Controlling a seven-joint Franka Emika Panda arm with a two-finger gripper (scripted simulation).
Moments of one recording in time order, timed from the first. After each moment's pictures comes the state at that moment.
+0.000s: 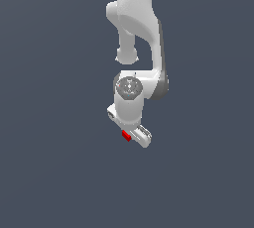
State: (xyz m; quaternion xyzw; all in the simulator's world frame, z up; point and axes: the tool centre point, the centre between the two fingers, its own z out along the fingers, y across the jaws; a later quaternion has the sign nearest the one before) arm 0.064 0.007 0.080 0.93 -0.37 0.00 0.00
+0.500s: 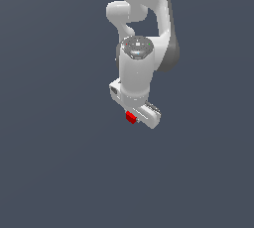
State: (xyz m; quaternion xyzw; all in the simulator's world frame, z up) arm 0.034 0.024 0.176 0.93 -0.37 0.00 0.00
